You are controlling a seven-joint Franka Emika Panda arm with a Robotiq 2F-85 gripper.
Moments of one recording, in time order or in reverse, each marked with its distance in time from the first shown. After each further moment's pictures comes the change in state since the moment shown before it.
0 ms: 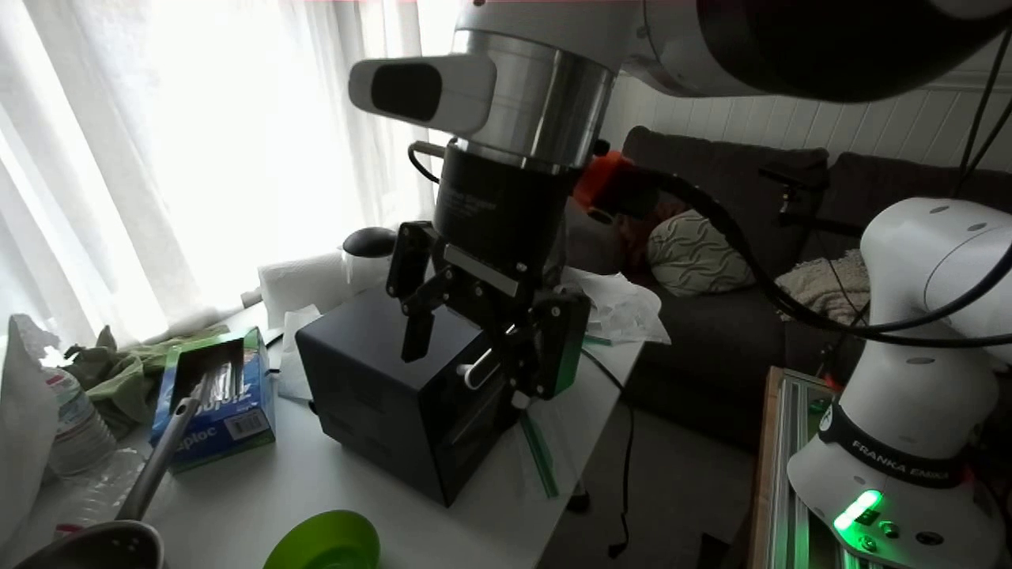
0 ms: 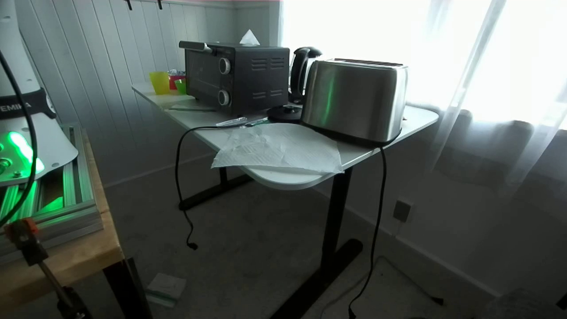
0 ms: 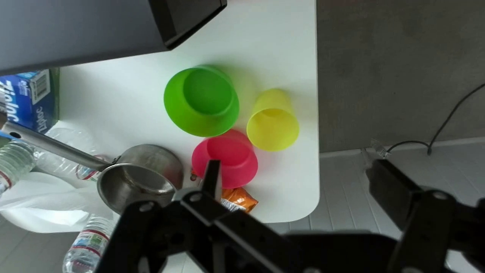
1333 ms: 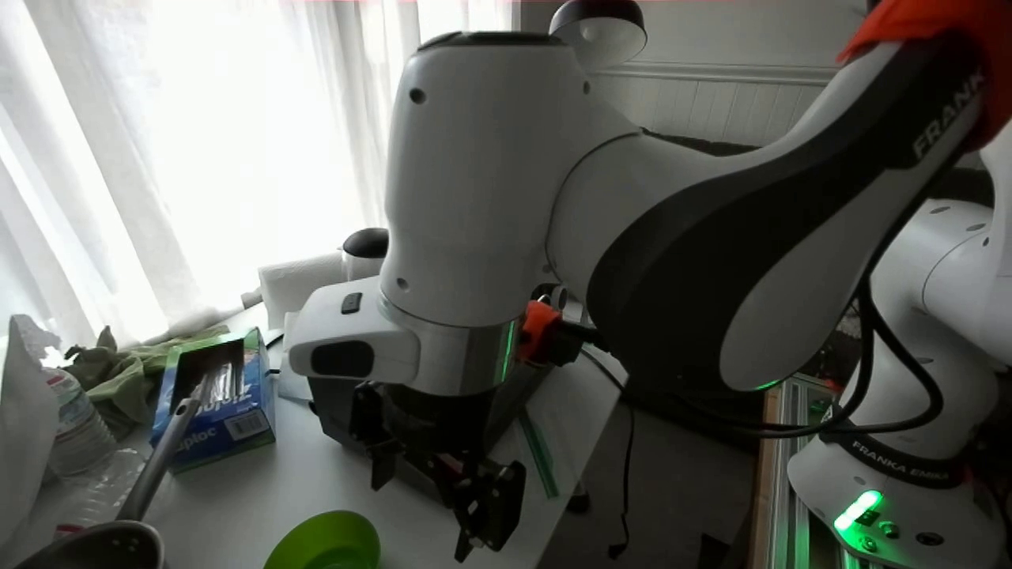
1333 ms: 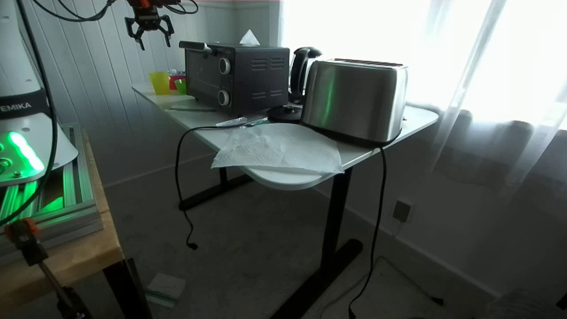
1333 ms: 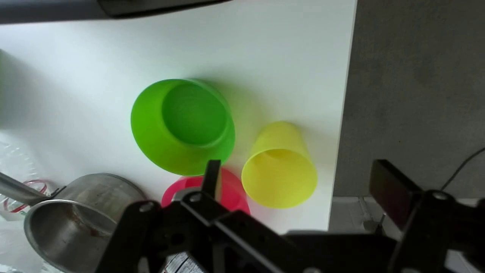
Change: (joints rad) arm -0.034 0.317 0.092 0.031 -0.242 0.211 0.097
